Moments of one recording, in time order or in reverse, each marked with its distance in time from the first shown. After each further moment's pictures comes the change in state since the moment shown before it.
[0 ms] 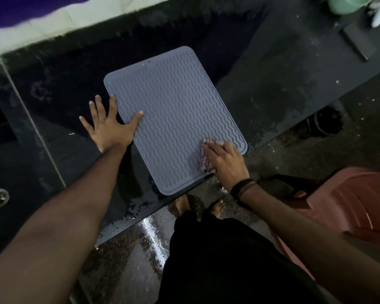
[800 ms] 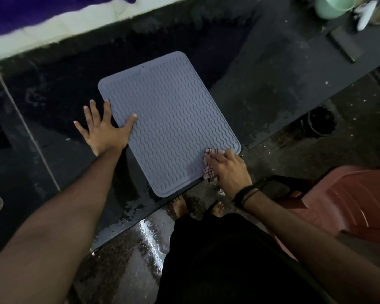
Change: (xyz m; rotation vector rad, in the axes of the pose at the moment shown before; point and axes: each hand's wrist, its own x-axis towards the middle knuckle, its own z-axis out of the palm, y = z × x) left_hand -0.001 0.002 0.000 -0.023 0.019 0.002; right_hand -0.024 0.010 -0.010 -0.002 -0.082 0.028
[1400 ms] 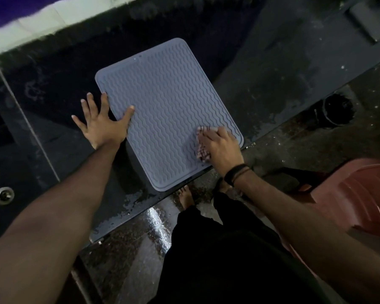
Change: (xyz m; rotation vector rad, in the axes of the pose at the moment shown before) left_hand -0.003 0.004 0.001 0.017 0.028 -0.022; right_hand 0.042 0.001 0.002 0.049 0.093 -0.016
